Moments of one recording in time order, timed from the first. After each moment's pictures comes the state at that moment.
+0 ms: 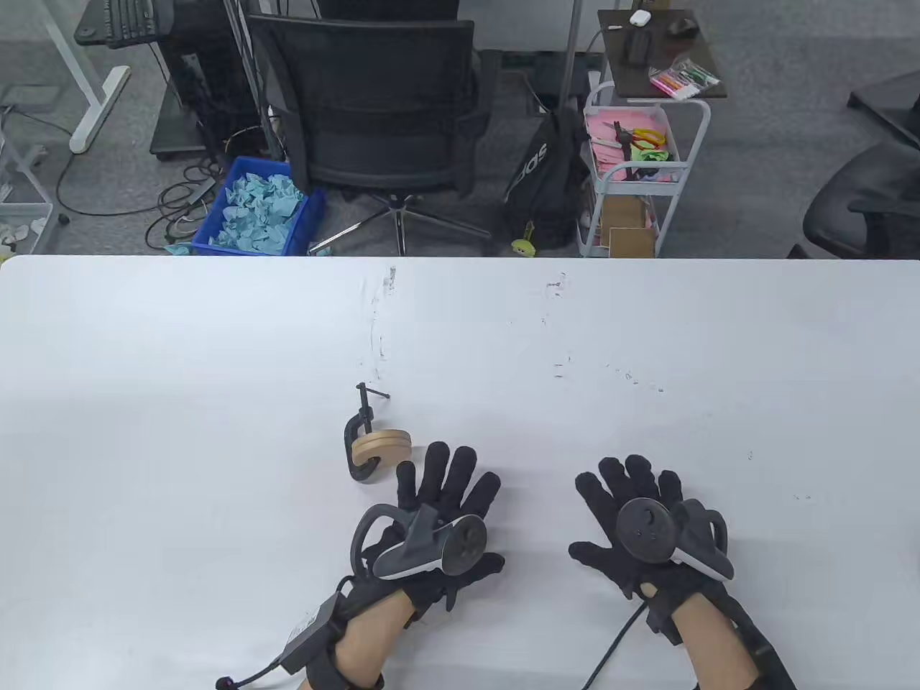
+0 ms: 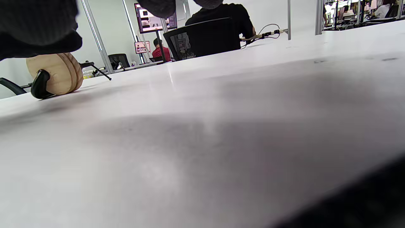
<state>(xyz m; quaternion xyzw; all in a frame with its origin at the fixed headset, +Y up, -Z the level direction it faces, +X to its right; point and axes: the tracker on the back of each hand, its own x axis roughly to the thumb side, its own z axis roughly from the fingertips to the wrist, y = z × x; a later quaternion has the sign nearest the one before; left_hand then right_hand) -0.067 -0.759 -0.258 -0.07 -0.24 -0.02 0.97 0.211 -0.751 -0.263 0.16 0.06 0.98 0.10</state>
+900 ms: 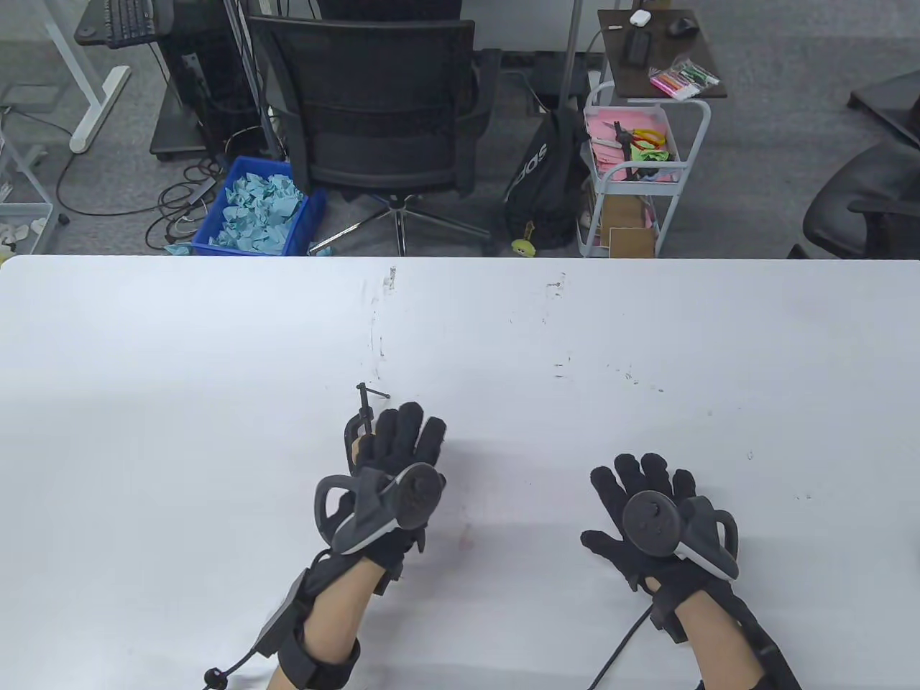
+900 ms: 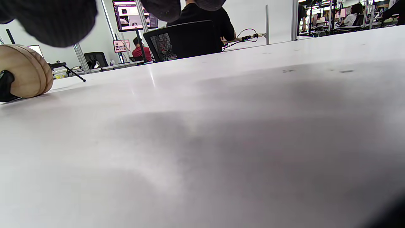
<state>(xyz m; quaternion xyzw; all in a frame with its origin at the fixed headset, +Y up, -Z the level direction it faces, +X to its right) -0.139 -0.689 -0.295 0.05 -0.06 0.08 0.99 0.219 -0.744 -0.265 0.11 0.06 0.99 0.08</state>
